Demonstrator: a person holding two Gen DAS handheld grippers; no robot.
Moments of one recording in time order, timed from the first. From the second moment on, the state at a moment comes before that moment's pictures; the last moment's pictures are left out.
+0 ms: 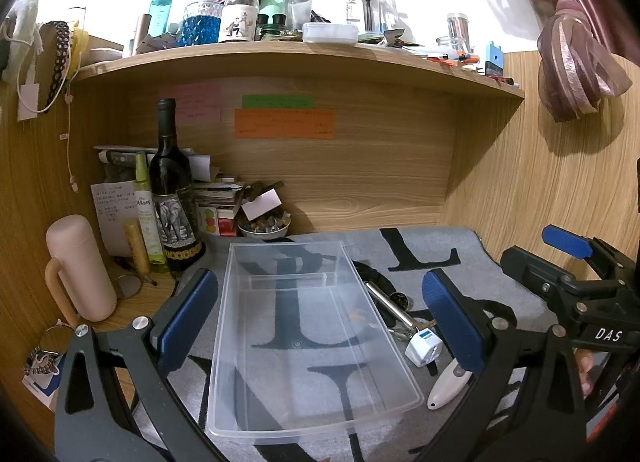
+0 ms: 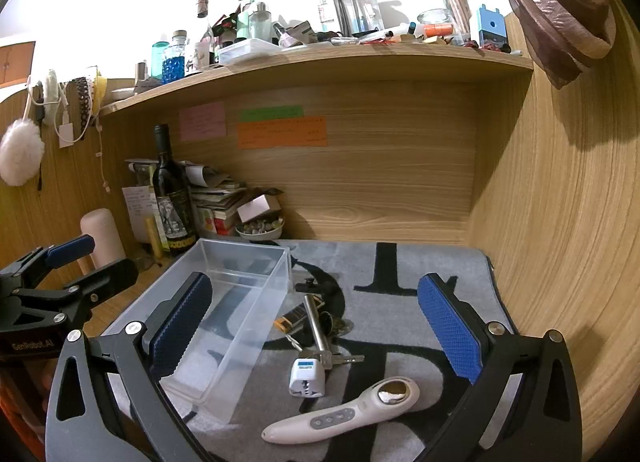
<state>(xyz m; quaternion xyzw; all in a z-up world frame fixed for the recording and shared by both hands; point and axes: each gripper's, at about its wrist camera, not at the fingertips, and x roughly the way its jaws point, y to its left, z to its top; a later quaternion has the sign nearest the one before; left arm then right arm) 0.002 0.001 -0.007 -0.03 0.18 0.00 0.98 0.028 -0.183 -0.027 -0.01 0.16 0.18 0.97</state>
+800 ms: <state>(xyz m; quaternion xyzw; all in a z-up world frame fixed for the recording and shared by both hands) 0.003 -0.002 -0.008 -0.02 0.18 0.00 0.98 0.028 -0.183 -0.028 -0.01 0.16 0.18 0.97</state>
